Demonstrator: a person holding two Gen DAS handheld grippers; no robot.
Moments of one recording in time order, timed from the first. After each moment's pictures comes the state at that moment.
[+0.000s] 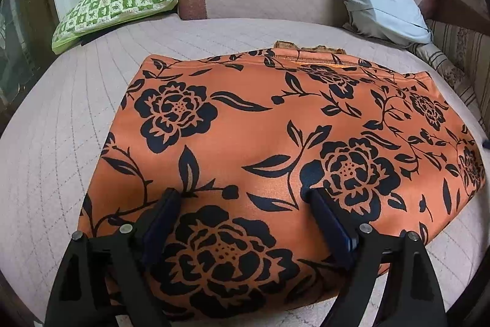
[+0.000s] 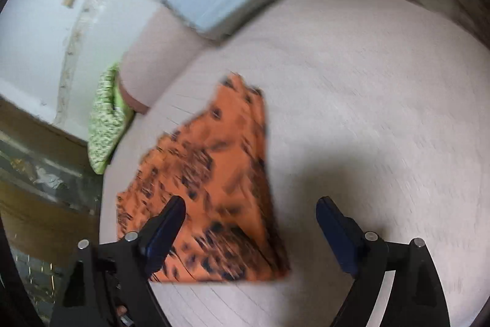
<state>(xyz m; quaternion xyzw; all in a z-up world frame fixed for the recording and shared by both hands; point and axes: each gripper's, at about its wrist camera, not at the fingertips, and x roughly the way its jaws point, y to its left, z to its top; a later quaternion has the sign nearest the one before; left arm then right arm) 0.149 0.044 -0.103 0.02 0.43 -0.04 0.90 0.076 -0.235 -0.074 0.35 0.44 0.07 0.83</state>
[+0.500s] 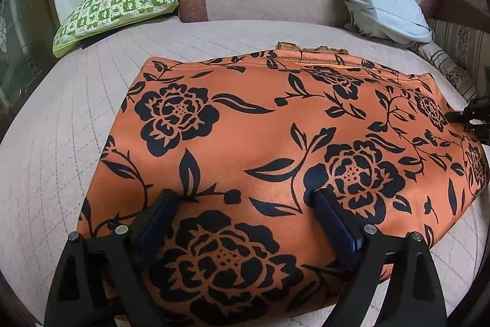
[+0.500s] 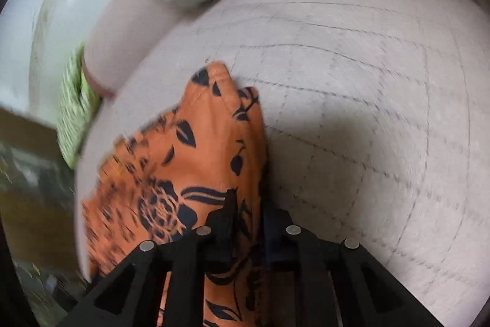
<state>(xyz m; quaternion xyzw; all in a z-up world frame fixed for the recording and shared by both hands) 0.152 0.046 -0.106 0.02 0.43 -0.04 0.90 0.155 -0.204 -0.121 0.32 0.49 0.03 0.81</state>
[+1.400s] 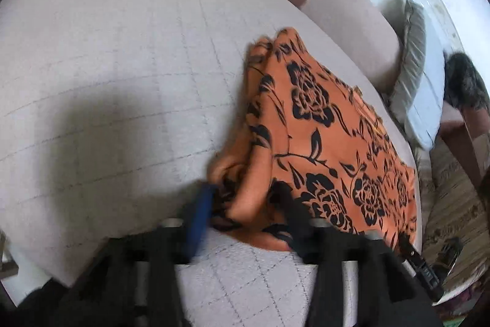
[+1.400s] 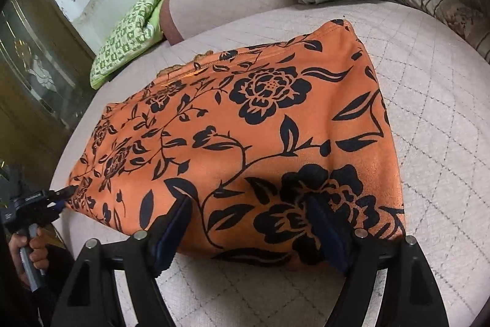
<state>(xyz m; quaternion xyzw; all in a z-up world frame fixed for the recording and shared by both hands) 0.113 0.180 -0.111 -0.29 0.48 -0.01 0.83 0.068 -0.094 -0.125 0.13 0.44 0.12 0.88</state>
